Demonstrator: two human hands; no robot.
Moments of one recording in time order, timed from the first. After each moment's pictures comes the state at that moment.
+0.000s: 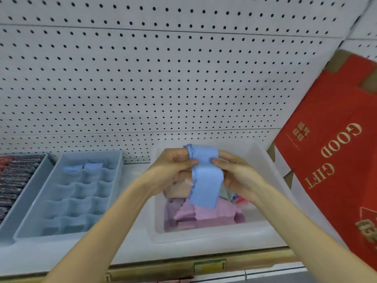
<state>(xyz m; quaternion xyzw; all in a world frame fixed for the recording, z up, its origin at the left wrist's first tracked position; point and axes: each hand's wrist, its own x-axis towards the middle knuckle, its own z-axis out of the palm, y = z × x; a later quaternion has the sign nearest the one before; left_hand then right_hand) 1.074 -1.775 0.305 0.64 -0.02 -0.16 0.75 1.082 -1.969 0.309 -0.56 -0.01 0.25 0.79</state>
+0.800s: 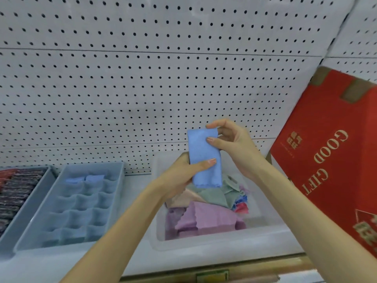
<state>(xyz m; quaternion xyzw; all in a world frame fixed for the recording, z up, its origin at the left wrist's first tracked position) 1.068 -1.800 0.328 0.63 -0.07 -0.17 0.75 1.099 -1.956 0.369 -0.72 -0.16 0.02 0.67</state>
